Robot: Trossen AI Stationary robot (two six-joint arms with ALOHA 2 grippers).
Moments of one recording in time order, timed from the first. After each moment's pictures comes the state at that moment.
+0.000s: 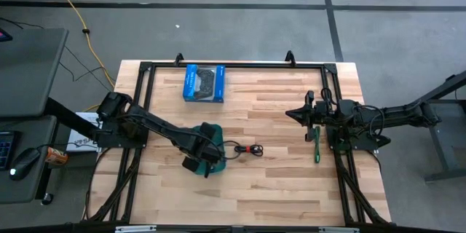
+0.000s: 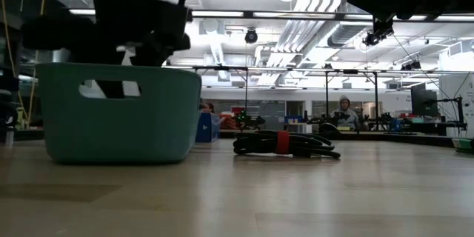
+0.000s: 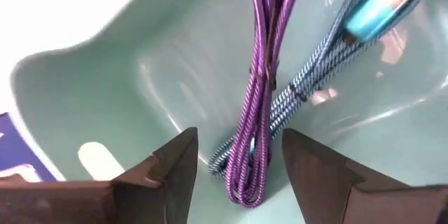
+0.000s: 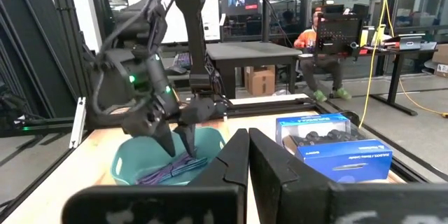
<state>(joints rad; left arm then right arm) -0.22 1.79 1.22 -0.98 -0.28 0.13 0.04 0.48 0.23 0.32 0.14 0.03</state>
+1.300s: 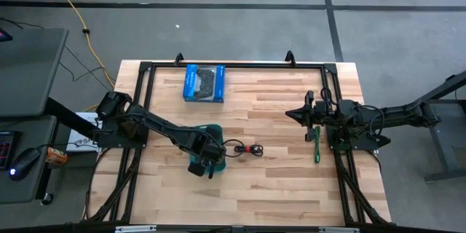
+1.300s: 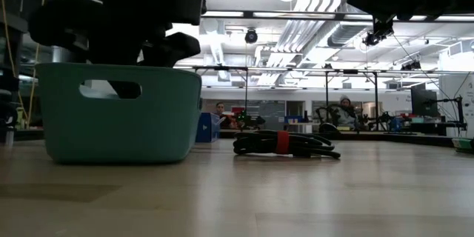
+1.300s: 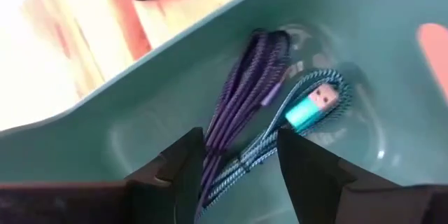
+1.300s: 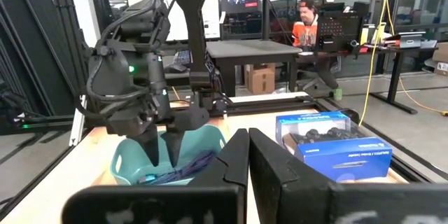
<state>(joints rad) -0.20 1.77 1.19 -0.78 -0.15 0.11 0.04 0.48 0.23 0.31 0.14 0.03</state>
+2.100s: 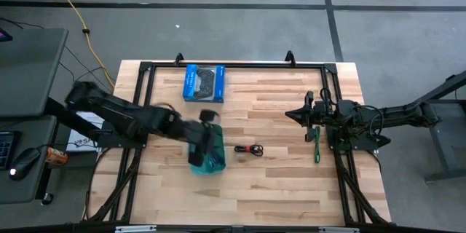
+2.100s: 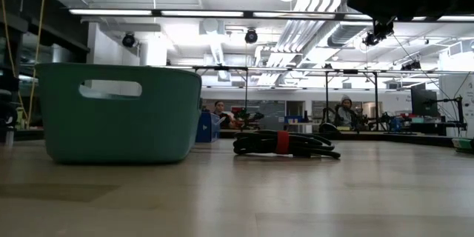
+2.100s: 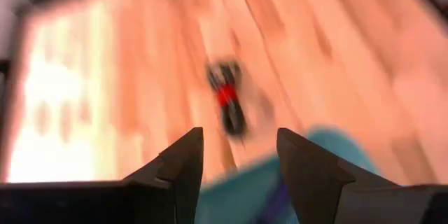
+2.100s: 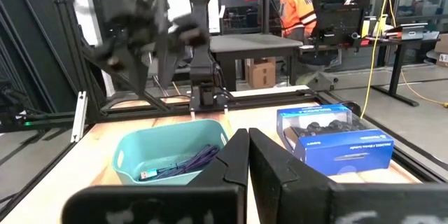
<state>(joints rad) -0.18 1.40 1.15 -0.53 -0.23 0.14 0.04 0.48 0.23 0.29 0.14 0.04</state>
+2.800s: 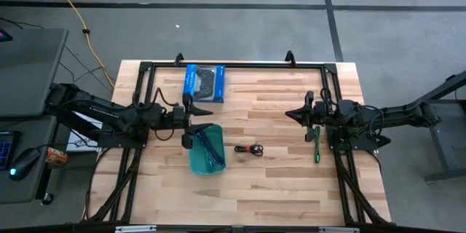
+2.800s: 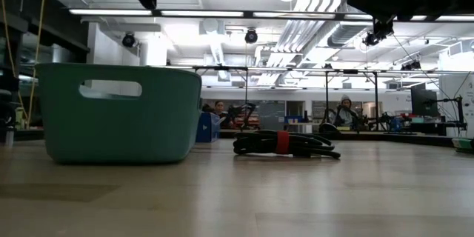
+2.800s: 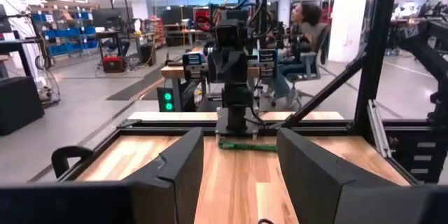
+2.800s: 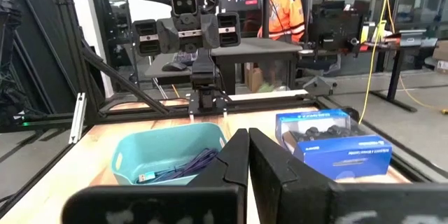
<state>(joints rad) -0.05 1.01 0.46 0.59 -0.24 0.05 0.04 0.48 0.23 0.30 0.14 0.03</state>
